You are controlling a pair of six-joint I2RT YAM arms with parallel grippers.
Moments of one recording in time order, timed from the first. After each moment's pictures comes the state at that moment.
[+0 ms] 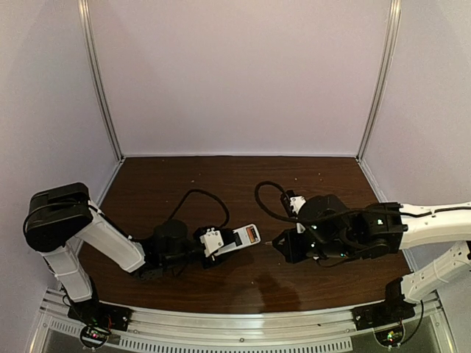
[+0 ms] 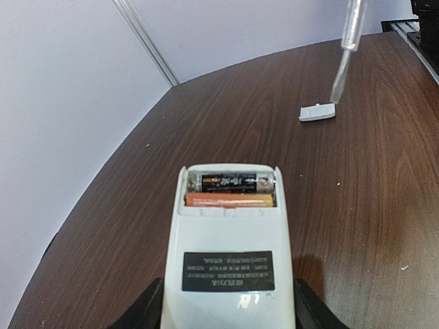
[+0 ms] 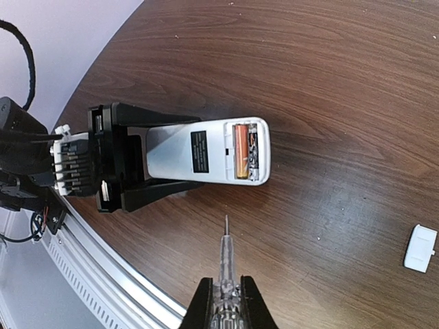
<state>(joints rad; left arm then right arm) -1.05 1.74 0.49 1.00 0.00 0.46 1.27 1.21 0.94 -0.49 0.32 0.80</state>
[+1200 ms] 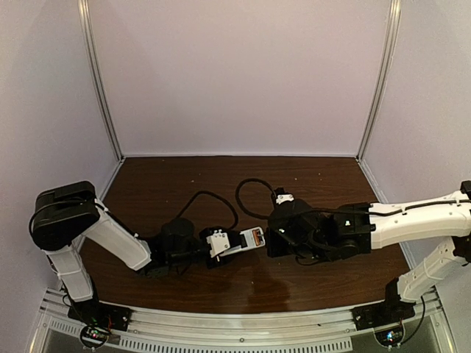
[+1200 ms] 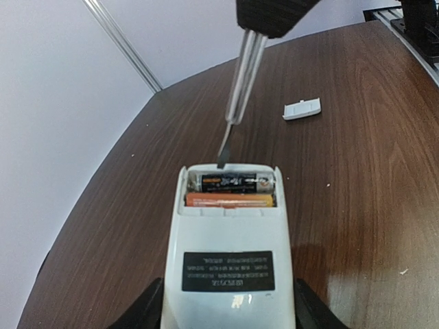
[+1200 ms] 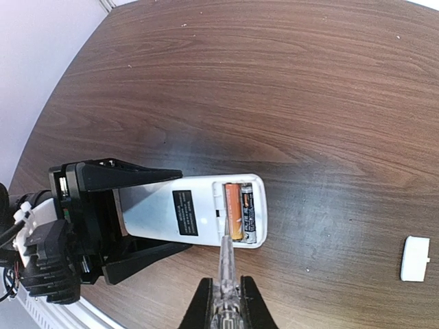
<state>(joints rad) -1.05 1.79 0.55 0.96 0.06 0.52 1.27 1.41 1.02 -0.47 0.50 0.90</state>
